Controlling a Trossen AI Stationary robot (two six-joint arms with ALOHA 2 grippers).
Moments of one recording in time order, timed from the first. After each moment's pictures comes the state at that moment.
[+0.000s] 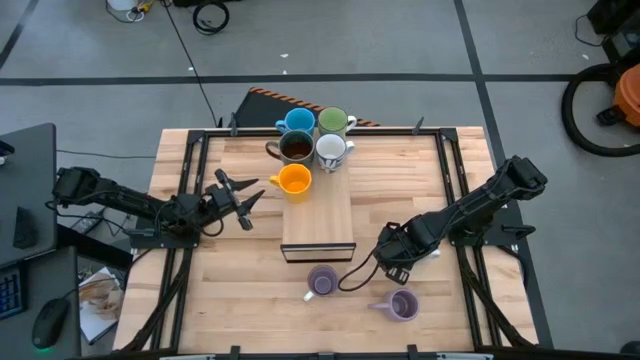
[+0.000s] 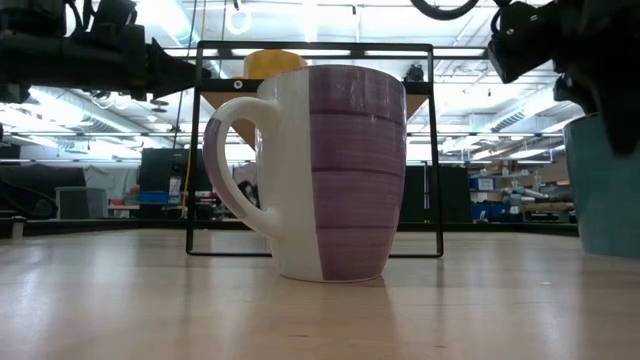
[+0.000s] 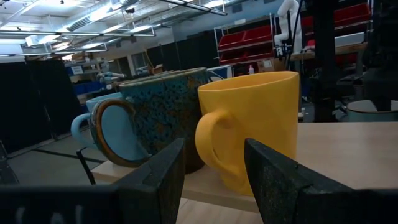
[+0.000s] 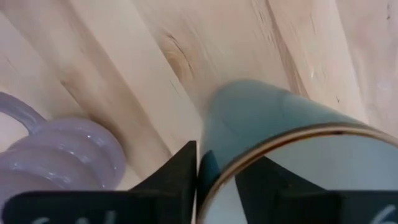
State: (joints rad) left arm -0.15 0.85 0.06 0.98 -0.67 0.25; right arm 0.44 1.55 1.10 -1.12 -0.02 0.98
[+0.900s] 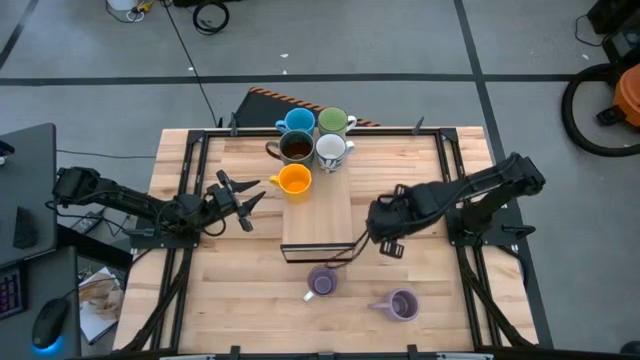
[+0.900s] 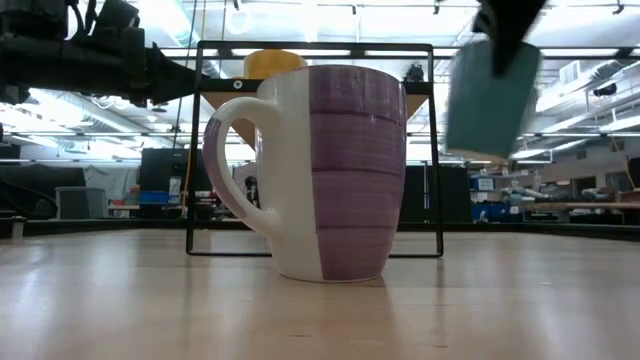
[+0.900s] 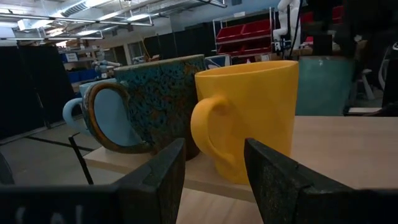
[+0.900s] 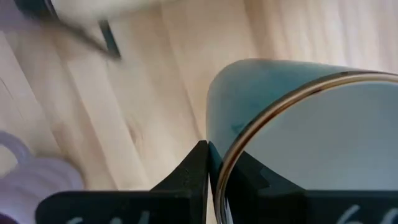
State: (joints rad) left arm -0.16 0.85 0.06 0.94 -0.67 0.19; right arm 0.30 1.55 1.47 -1.40 0.24 0.60
